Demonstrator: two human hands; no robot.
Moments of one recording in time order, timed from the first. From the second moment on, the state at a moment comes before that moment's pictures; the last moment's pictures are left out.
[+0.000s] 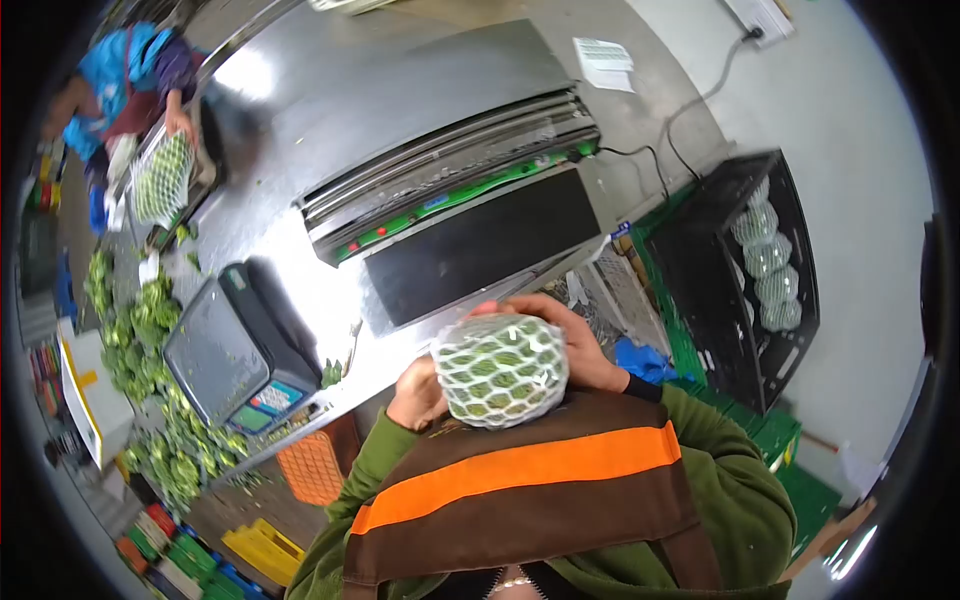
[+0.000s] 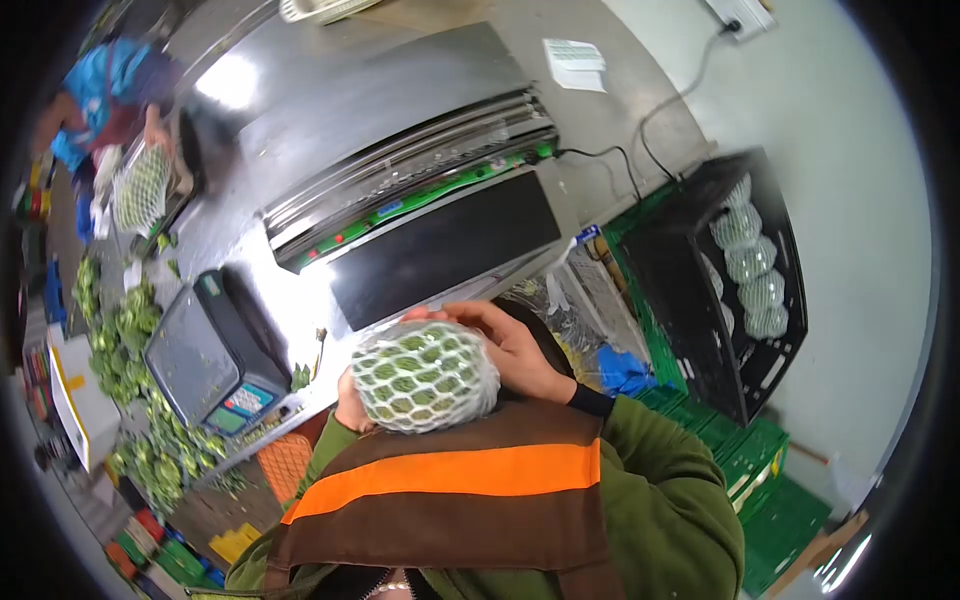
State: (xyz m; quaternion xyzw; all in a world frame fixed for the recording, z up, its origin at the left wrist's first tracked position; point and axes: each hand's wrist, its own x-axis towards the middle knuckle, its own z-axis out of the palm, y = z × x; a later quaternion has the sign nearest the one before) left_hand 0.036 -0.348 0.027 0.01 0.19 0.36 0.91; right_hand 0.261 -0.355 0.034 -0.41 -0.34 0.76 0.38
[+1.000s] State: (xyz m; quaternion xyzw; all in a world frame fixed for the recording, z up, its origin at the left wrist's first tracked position) left_hand 0.470 -0.326 0.037 0.52 0.22 0.09 0.82; right_hand 0.792 -0.604 0.005 -0.82 0.07 0.38 0.43
